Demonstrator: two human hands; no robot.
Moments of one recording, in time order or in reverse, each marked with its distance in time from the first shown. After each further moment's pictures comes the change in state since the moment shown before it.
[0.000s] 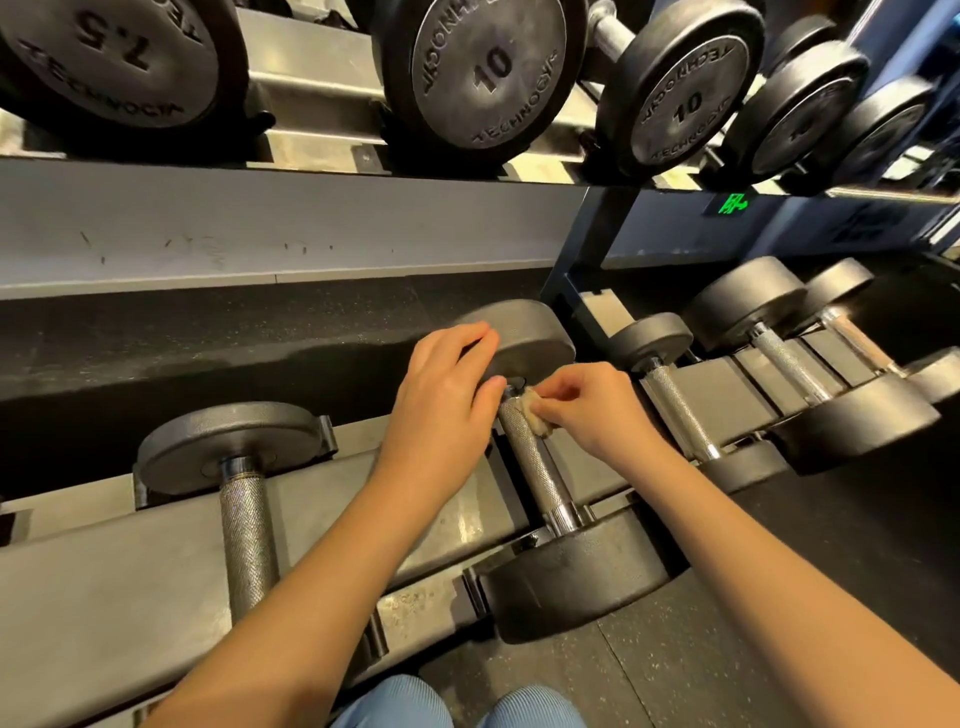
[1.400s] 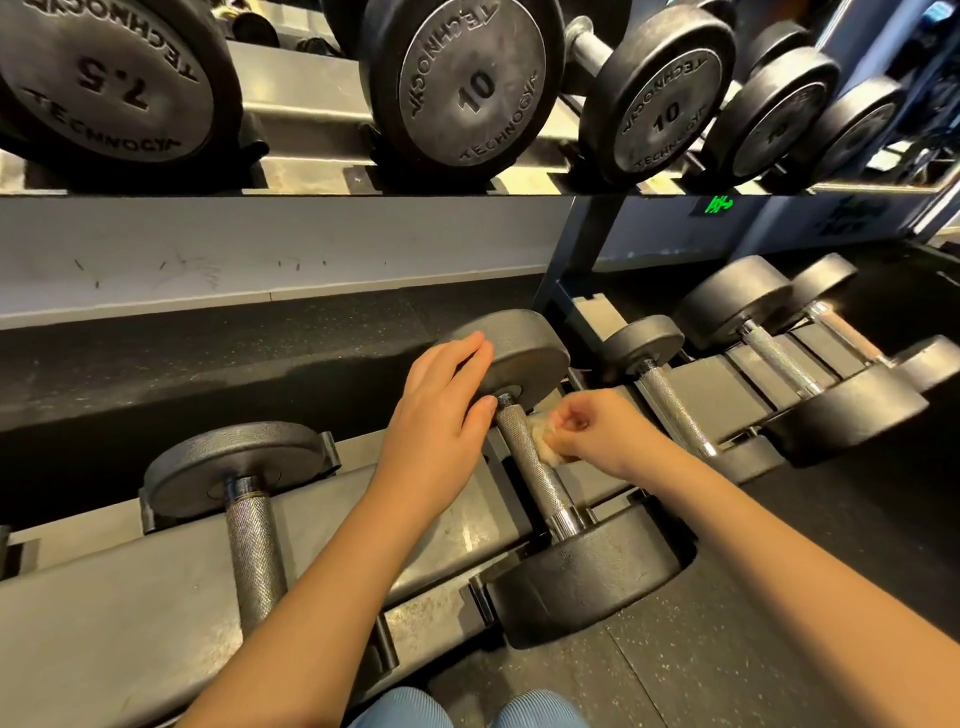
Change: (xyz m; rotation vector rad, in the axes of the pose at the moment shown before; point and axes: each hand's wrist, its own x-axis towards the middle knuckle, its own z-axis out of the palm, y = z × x) left_hand -0.004 -0.009 -0.003 -0.072 -0.084 -0.012; right_hand -0.012 0.007 -0.013 -0.075 -0.232 0.043
